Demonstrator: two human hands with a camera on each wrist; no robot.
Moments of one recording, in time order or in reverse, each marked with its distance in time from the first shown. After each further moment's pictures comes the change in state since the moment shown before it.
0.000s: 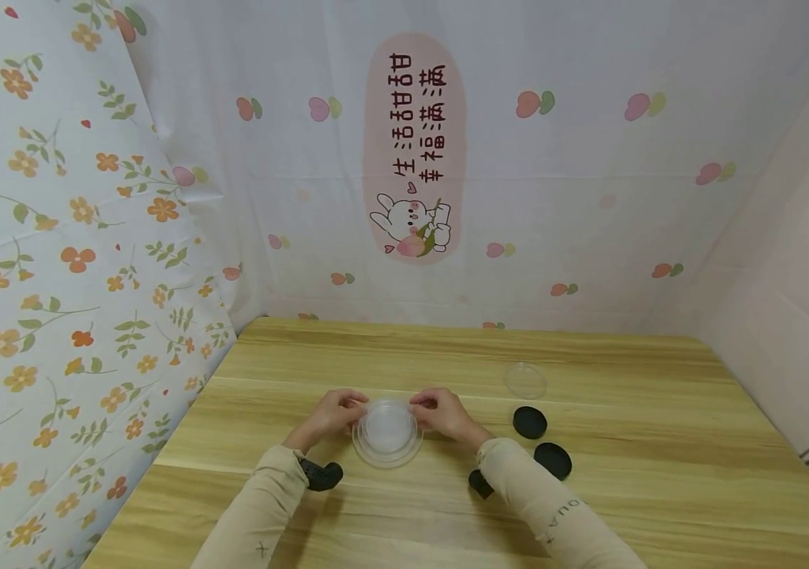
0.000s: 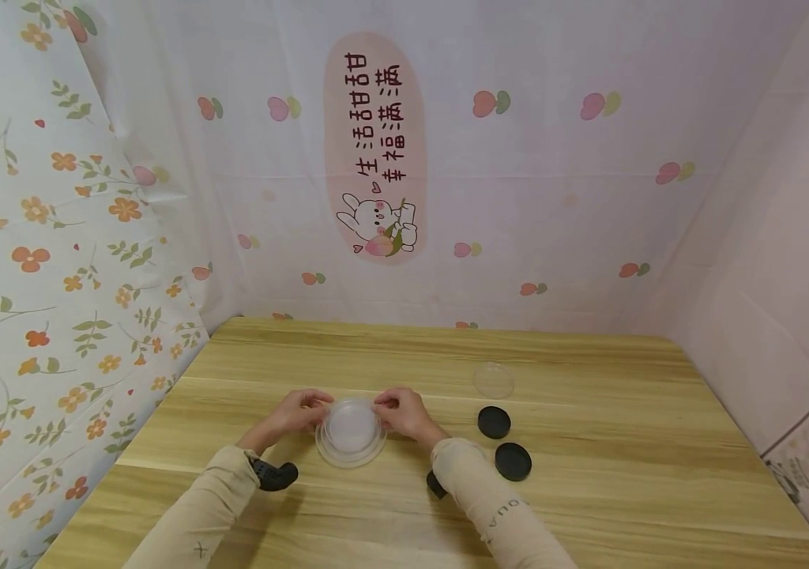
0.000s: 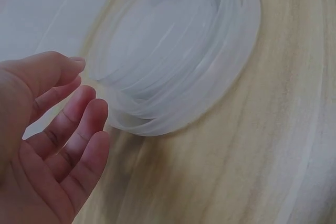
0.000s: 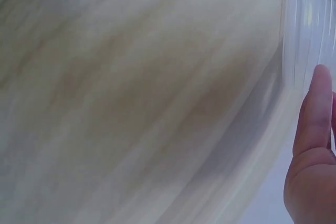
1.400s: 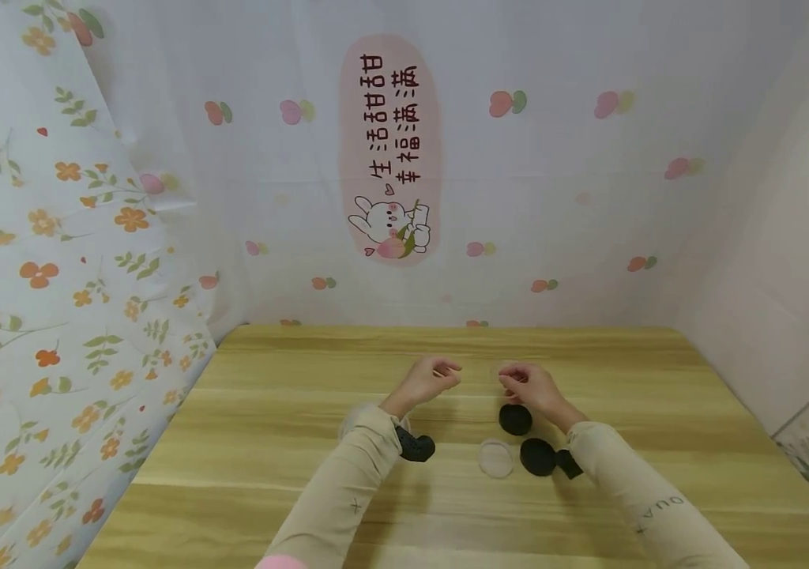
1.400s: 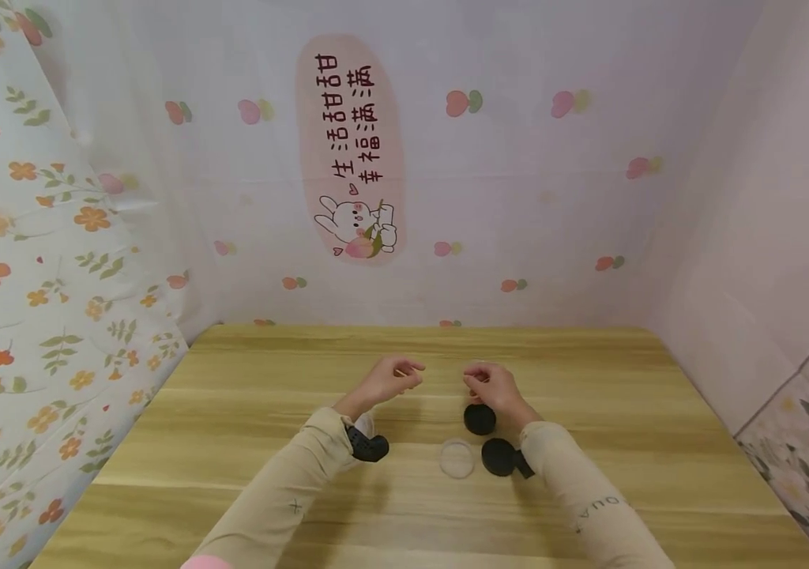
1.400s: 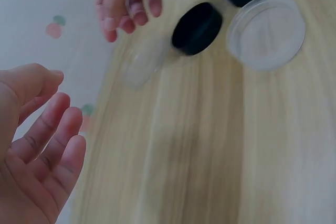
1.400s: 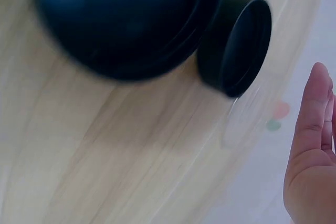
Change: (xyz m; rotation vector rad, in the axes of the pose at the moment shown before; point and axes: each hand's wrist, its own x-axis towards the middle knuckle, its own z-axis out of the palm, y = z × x) left_hand 0.063 0.100 0.107 0.092 -0.134 0.204; right_hand -0.049 0.028 -0.139 -0.111 0.246 0.084
